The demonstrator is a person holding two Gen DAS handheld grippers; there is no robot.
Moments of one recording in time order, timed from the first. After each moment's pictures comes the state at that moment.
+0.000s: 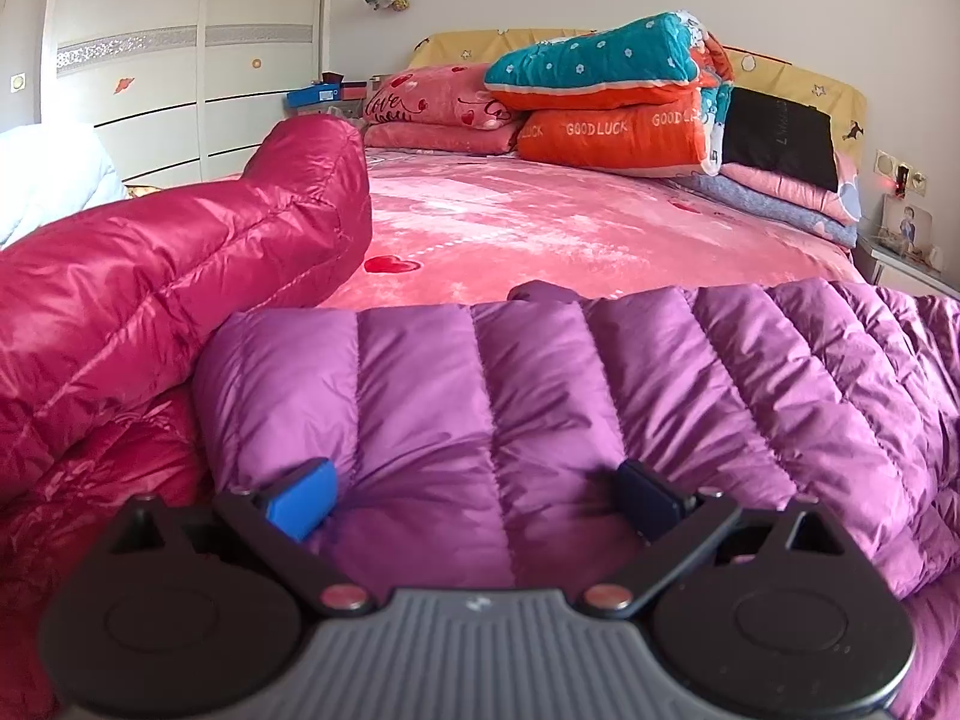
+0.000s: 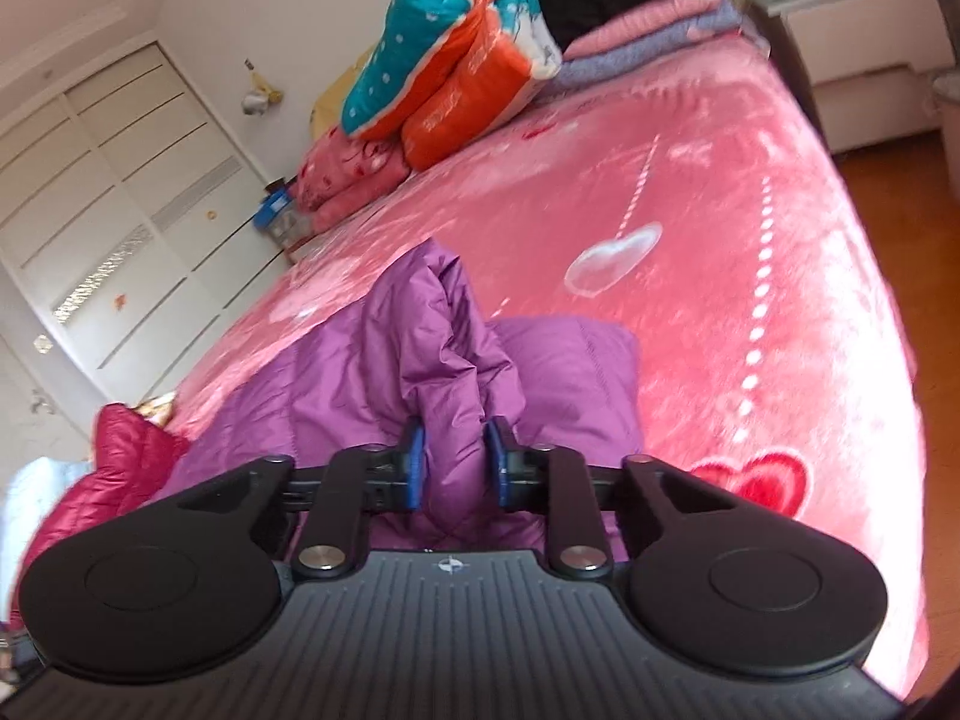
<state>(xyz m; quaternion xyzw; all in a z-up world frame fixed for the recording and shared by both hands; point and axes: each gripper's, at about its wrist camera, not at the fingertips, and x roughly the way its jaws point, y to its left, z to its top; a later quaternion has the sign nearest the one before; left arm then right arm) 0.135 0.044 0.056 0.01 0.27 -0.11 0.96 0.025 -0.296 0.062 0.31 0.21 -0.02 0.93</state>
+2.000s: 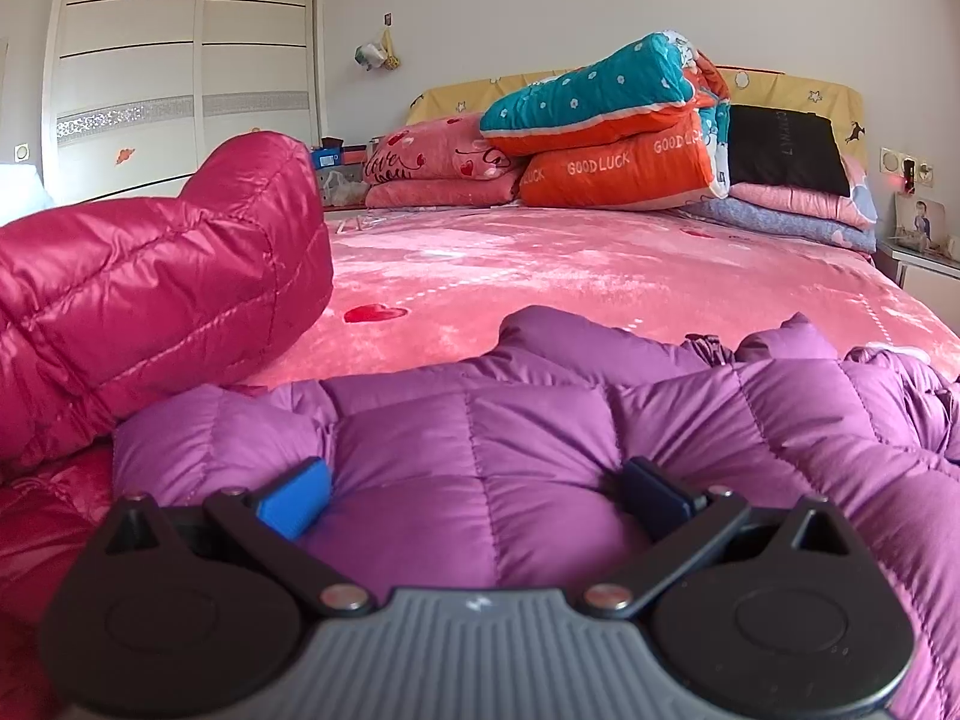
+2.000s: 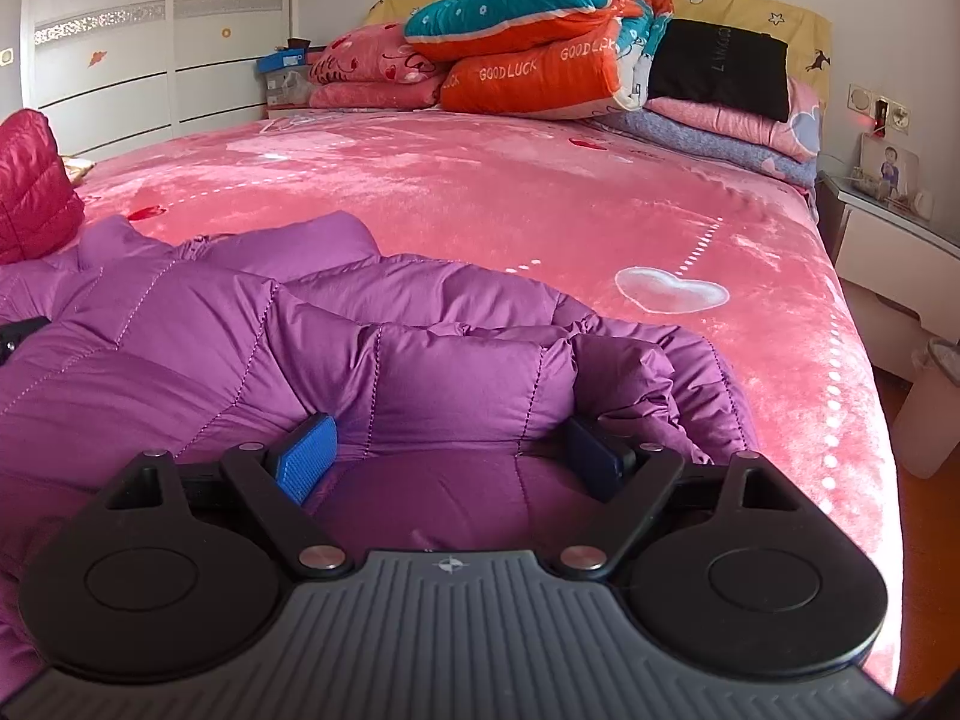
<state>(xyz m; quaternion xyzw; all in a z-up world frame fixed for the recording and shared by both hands) 0.177 0.013 0.021 0.05 0.20 -0.09 0.97 0.113 -0.202 0.013 0.00 0.27 -0.08 0.96</state>
